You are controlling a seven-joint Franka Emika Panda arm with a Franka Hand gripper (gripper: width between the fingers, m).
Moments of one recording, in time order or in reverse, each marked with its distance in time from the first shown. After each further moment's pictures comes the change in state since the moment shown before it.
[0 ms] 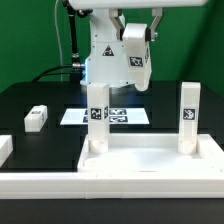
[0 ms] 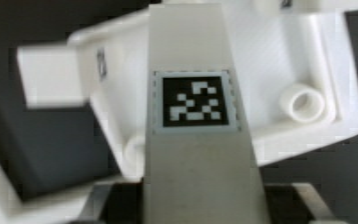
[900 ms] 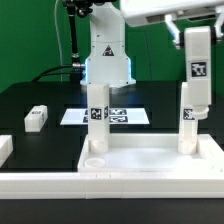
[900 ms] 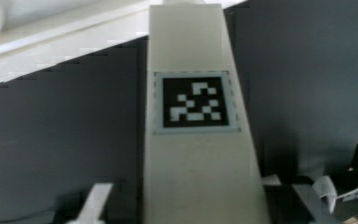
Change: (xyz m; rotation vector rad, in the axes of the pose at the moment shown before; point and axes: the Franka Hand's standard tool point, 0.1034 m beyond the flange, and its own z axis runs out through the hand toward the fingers) arm 0.027 -0.079 0.006 0.120 0.378 -0.051
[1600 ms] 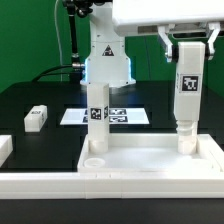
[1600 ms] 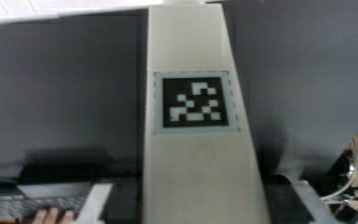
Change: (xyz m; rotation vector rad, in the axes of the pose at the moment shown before) arm 0.002 0.008 0.022 0.007 0.091 -0.198
